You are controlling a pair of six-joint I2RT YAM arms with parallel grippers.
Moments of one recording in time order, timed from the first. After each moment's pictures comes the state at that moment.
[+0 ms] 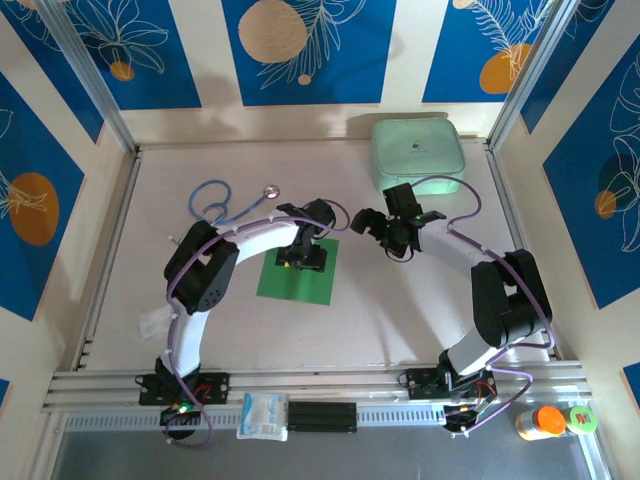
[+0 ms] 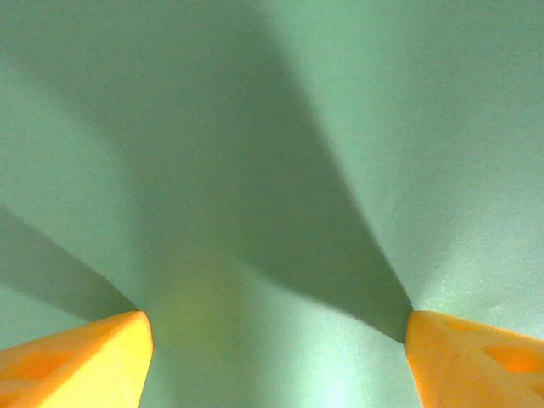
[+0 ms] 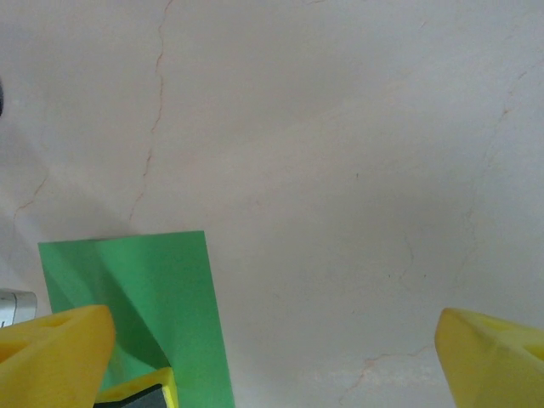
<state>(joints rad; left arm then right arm) -0.74 2.07 1.50 -0.88 -0.07 -0.54 0.35 1.58 0.98 -0.40 -0.15 0.81</state>
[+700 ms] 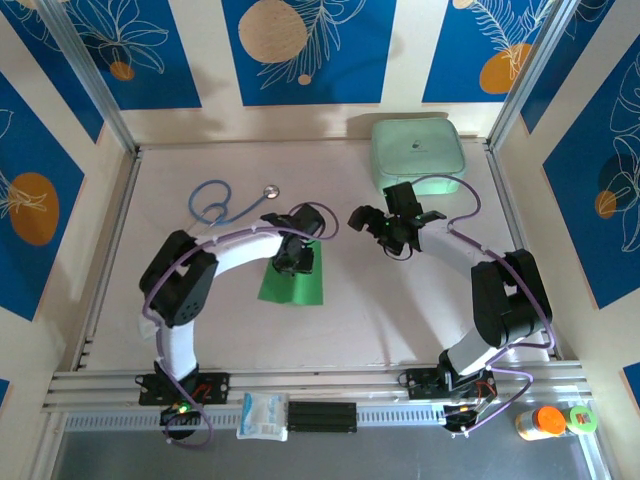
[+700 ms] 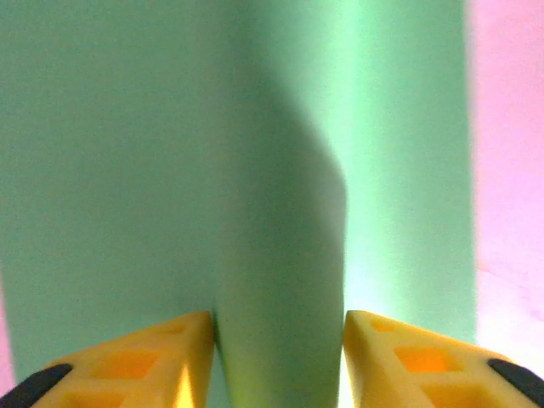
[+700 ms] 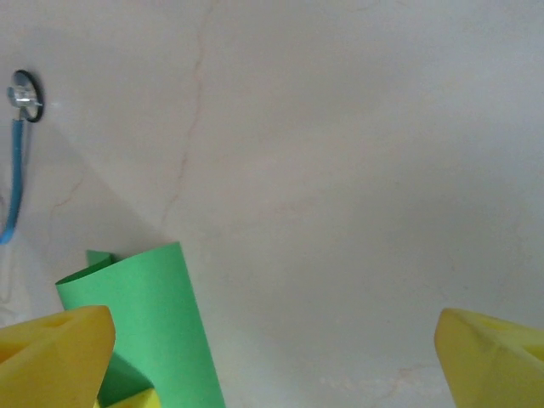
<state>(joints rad) -0.74 1.87 1.28 -0.71 -0.07 -0.58 0.35 1.58 0.98 -0.34 -0.20 0.82</state>
